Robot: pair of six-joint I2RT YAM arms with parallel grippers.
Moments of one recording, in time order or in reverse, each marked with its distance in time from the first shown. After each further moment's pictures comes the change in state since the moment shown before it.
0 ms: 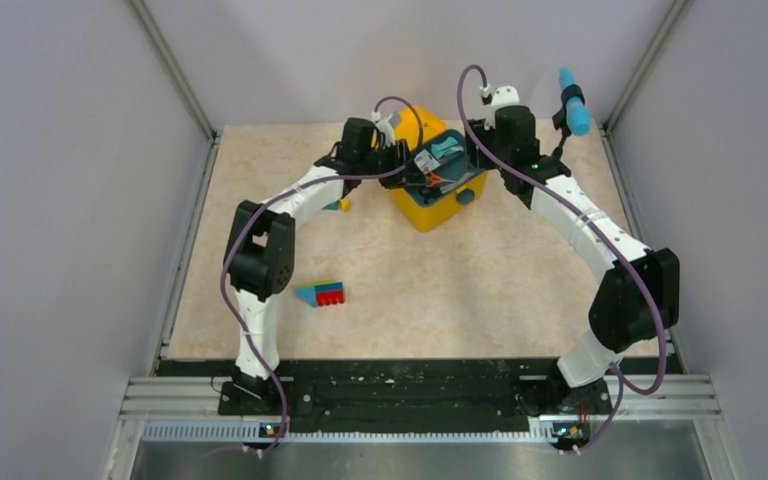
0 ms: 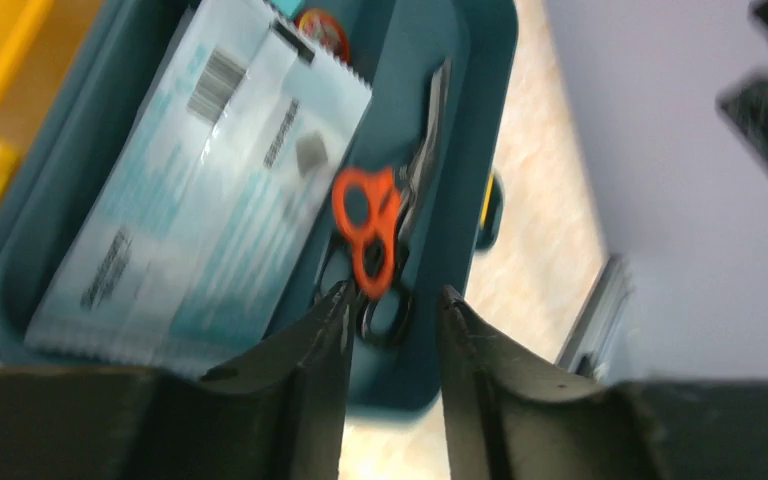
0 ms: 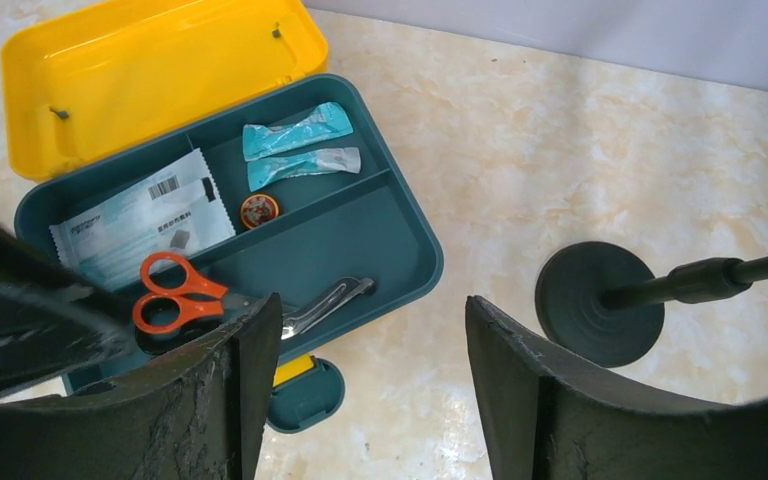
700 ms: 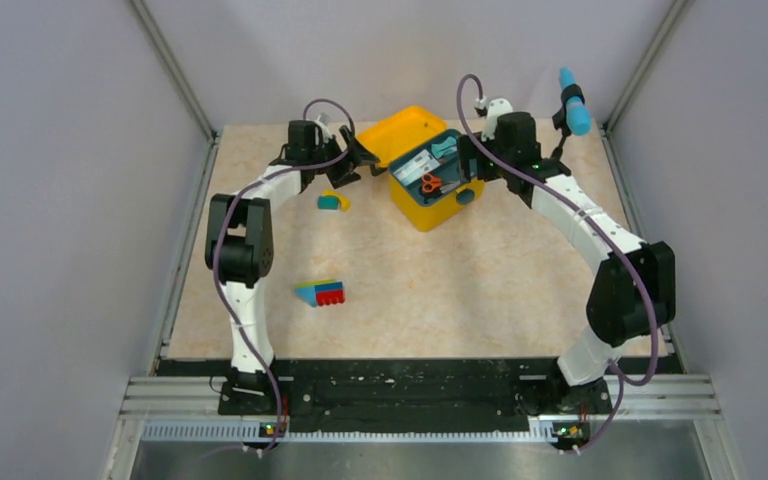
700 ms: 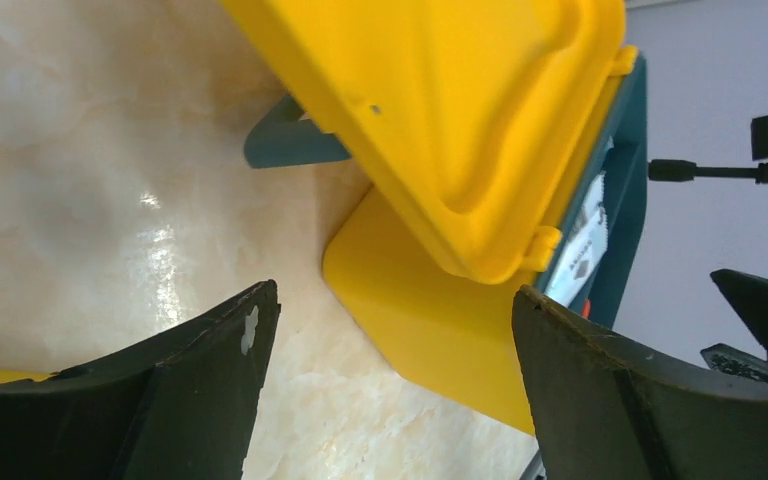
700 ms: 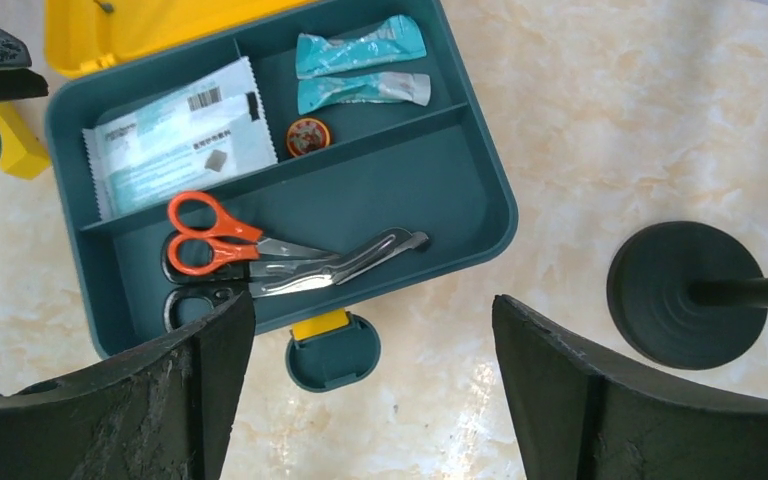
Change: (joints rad) left arm 0.266 0.006 -0.095 0.107 -0.031 -0.159; right arm -0.032 0.019 -0.039 -0.040 -0.185 -0.003
